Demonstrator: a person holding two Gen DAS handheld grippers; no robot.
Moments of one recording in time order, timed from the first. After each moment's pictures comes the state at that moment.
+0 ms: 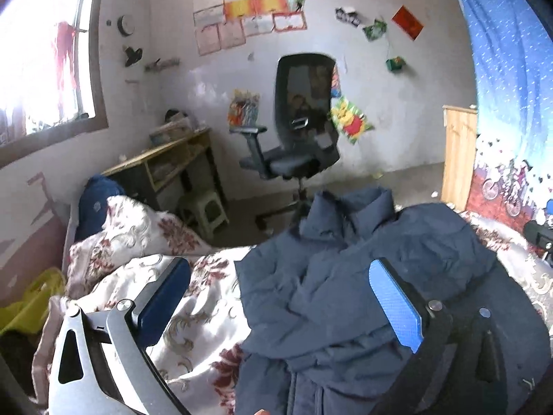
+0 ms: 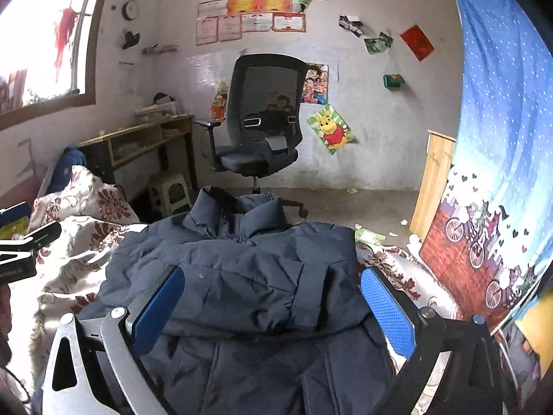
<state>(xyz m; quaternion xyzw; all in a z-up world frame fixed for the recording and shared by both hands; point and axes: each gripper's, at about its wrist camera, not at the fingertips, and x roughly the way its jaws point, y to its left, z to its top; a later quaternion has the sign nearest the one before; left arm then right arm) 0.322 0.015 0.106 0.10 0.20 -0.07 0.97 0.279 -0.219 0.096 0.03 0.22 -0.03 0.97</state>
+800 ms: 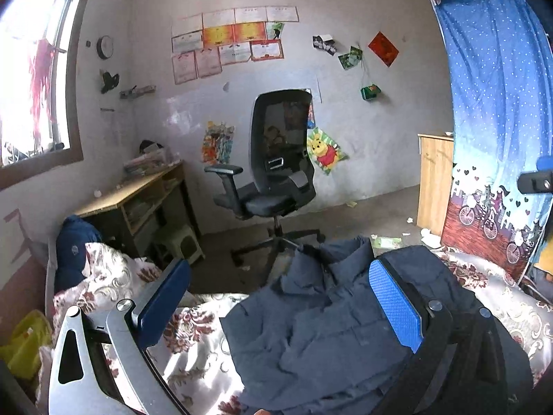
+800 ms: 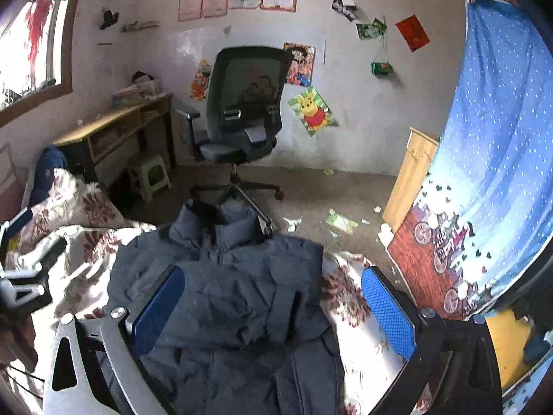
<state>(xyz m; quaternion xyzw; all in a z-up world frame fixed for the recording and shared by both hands) 0.354 0.020 0.180 0.10 0.15 -0.13 0.97 0.310 -0.217 0.230 0.00 0.29 -0.06 0.96</state>
